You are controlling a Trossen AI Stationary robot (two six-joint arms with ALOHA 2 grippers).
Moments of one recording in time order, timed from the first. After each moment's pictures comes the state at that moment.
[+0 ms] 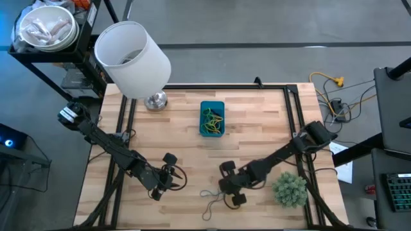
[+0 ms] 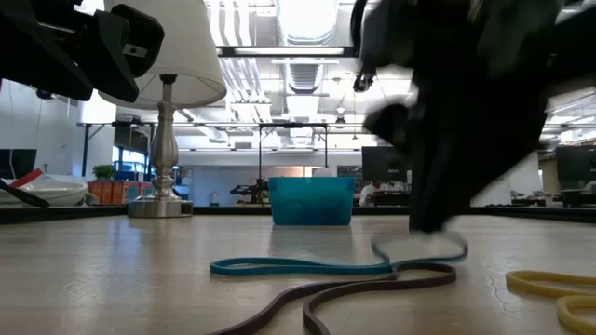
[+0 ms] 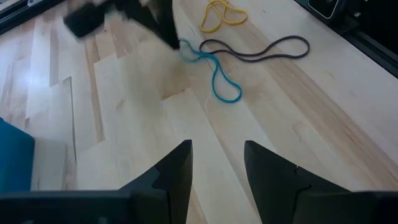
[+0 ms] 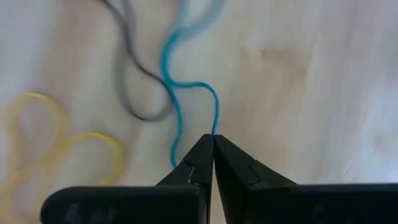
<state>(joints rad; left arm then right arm) -0.64 1.31 0.66 -0.03 -0.35 0.01 0.47 1.92 1.15 -0.34 0.11 0.21</state>
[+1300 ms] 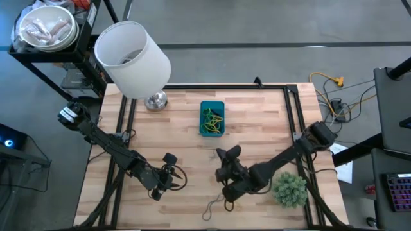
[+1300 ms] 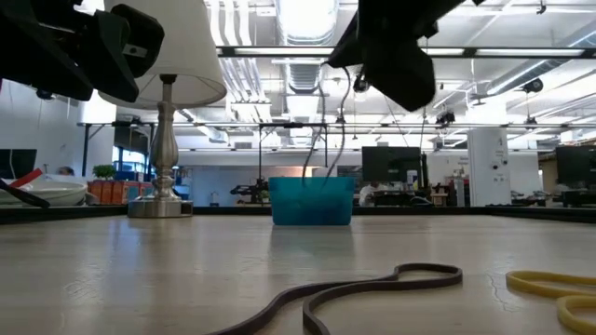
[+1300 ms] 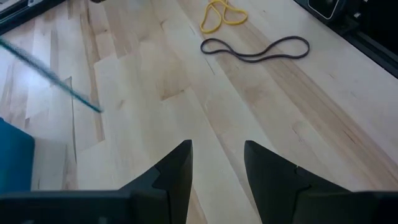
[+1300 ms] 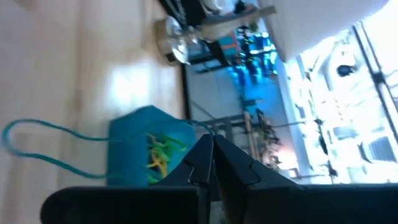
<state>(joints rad) -0.64 1.31 0.66 -0.03 -0.35 0.01 0.53 1.89 1.29 -0.40 1.30 -0.23</state>
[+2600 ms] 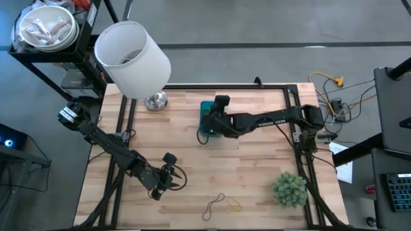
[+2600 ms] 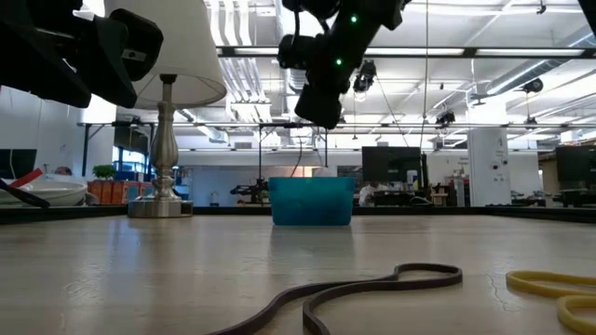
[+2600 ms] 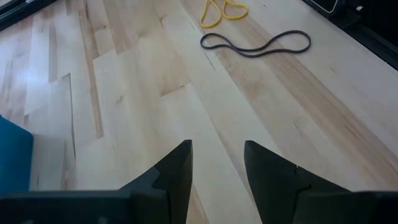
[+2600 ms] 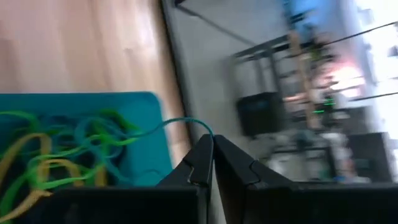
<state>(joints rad) -0.64 1.31 0.65 -0.03 -0.35 0.01 -0.01 1.89 1.45 -0.45 0.94 -0.31</state>
